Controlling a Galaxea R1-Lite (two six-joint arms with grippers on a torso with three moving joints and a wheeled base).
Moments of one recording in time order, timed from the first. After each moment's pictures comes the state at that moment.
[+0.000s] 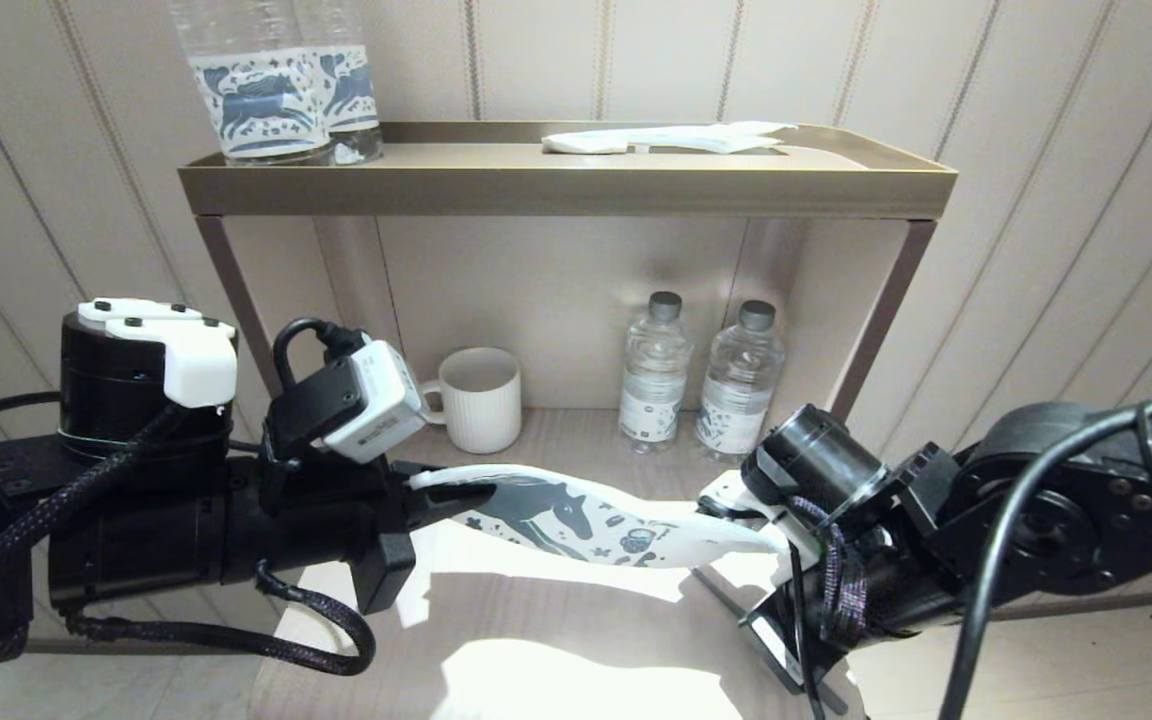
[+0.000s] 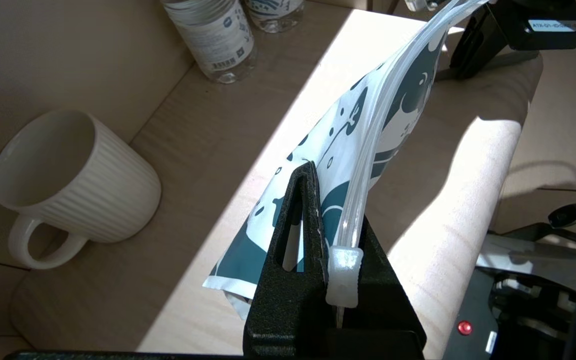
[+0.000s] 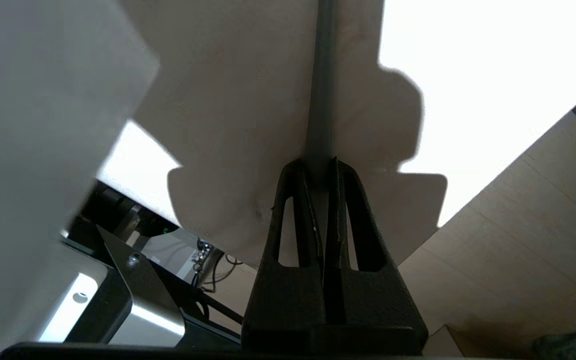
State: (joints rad) left arm -0.60 1.49 -0.74 -0.39 -0.39 0.44; right arm 0.63 1.75 -1.05 0.41 -0.08 0.02
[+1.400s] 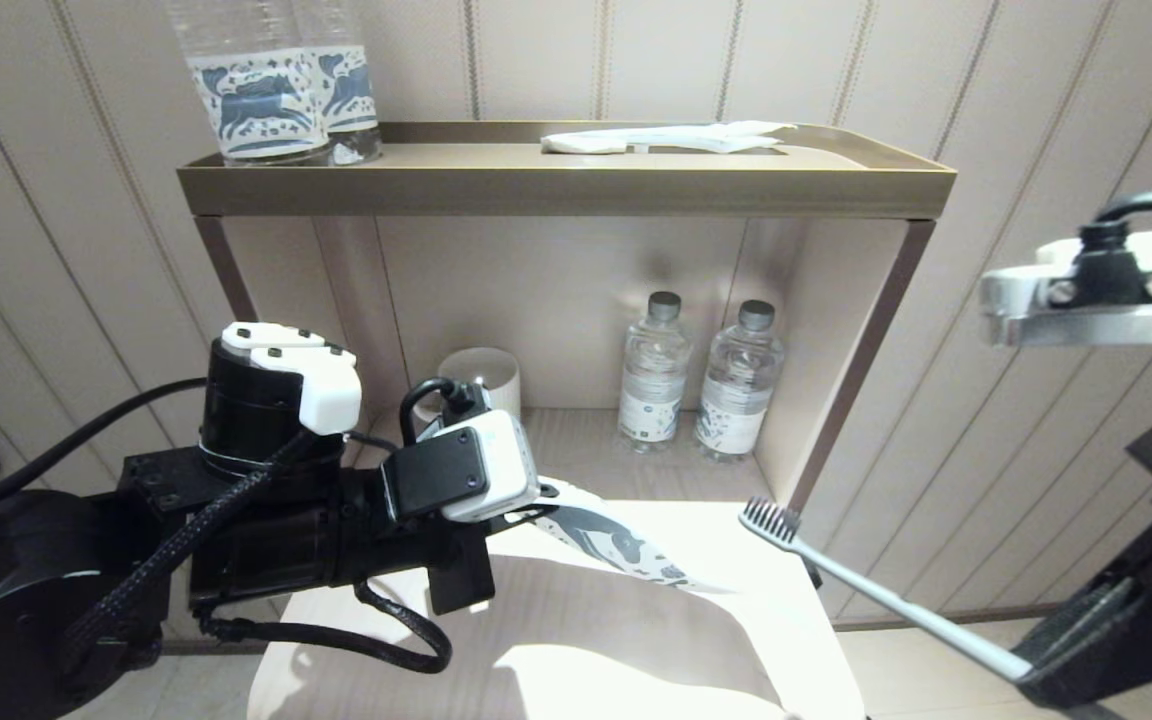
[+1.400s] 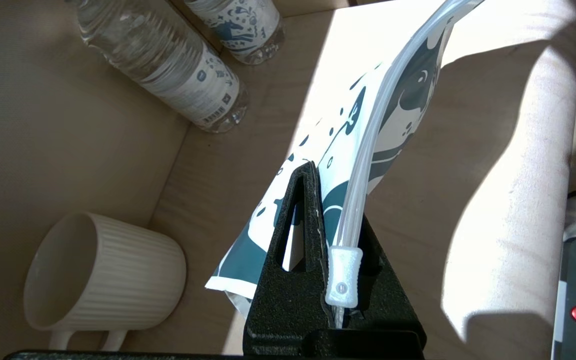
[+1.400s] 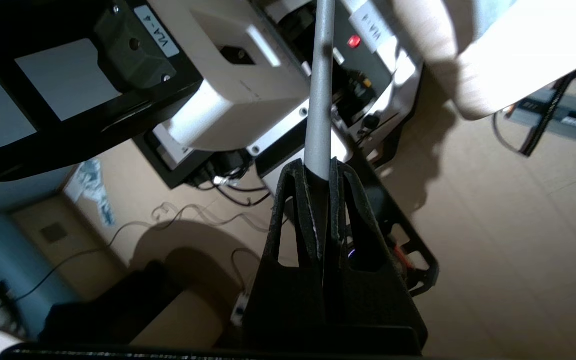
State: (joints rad) left arm -0.71 1.63 -0.77 -0.50 -0.31 0.71; right arm 0.68 1.55 -1.92 1.51 0.40 -0.04
